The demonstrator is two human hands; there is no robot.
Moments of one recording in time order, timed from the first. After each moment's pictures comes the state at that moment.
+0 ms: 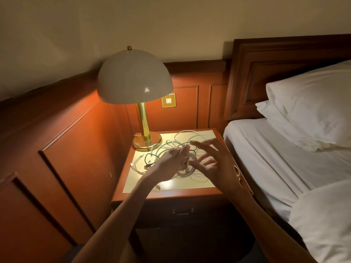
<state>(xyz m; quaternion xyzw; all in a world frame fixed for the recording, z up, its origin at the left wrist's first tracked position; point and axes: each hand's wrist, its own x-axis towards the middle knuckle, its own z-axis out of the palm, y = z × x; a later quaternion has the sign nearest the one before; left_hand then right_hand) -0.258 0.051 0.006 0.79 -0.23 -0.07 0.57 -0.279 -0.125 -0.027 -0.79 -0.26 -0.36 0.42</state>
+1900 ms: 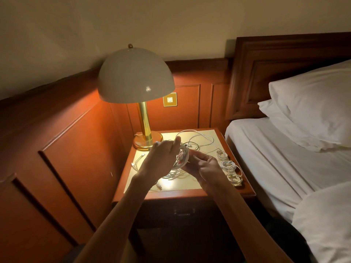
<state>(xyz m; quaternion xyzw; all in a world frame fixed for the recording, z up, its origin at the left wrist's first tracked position) -0.259 0.071 0.025 0.92 -0.15 0.11 0.34 -0.281 -0.077 -0.015 -0.44 0.06 0.06 0.89</state>
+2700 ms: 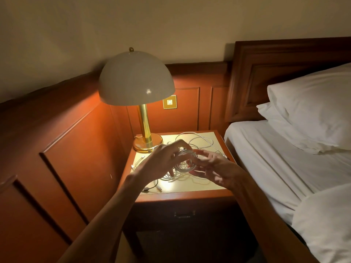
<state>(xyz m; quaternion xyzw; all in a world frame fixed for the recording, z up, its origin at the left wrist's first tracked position) -0.245 0.086 0.017 0.86 -0.38 0.13 0.31 -0.262 -0.120 -0.004 -0.54 0.01 0.21 0.81</state>
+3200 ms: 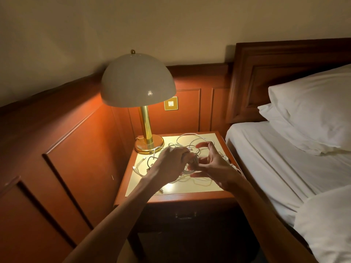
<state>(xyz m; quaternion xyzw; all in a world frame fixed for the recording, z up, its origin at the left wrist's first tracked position) -0.246 0.064 0.011 0.89 -0.31 0.17 0.27 -0.272 -0.111 0.001 -0.71 -0.07 0.08 0.70</state>
